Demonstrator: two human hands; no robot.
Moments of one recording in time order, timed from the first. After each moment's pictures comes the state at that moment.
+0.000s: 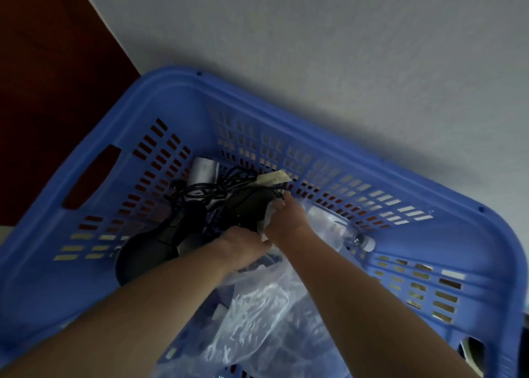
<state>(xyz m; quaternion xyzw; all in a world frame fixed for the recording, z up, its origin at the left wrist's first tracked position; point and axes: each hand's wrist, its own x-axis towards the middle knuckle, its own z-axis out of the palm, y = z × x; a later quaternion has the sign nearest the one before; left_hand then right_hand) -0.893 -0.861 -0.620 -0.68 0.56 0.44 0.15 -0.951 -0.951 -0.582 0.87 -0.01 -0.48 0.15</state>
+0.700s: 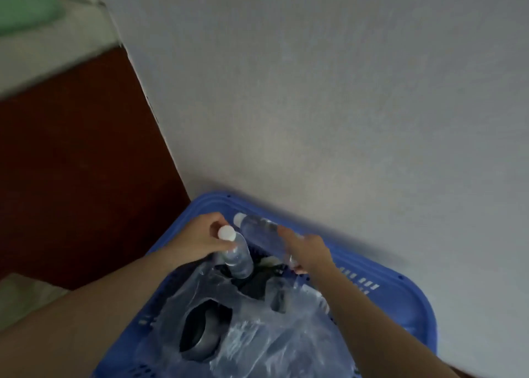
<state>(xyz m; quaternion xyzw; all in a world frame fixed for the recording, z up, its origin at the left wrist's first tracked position) -0.773 -0.845 -0.413 -0.79 0.40 0.35 -0.30 -0.967 -0.978 -0.406 0.62 -0.56 0.02 -0.55</state>
